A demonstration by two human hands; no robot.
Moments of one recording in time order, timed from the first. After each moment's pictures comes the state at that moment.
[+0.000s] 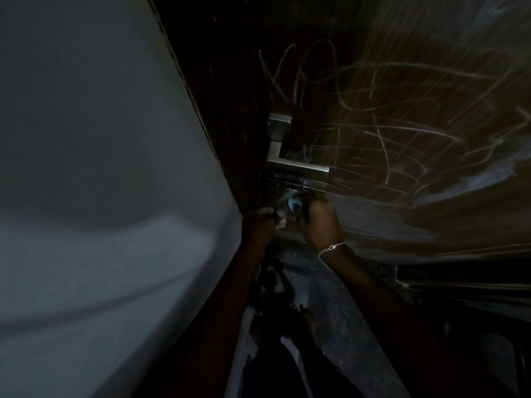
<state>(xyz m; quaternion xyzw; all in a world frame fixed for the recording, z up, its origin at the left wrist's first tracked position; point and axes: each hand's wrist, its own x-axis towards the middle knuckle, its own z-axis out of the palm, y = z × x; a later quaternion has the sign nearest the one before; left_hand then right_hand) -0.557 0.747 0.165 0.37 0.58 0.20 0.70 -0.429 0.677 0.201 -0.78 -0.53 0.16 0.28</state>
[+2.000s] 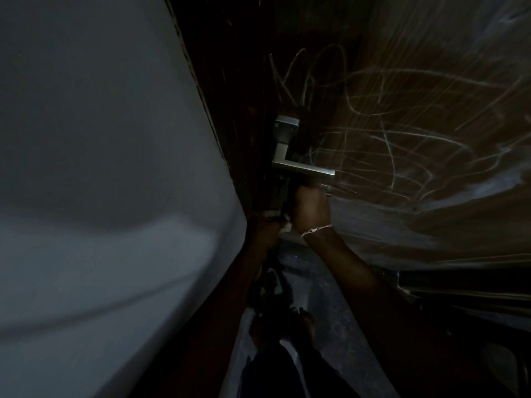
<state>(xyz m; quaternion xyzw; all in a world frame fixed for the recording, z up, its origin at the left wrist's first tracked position) -0.558 0.746 0.172 0.43 0.61 0.13 0.65 -0.440 0.719 0.212 -0.79 -0.59 0.04 0.18</state>
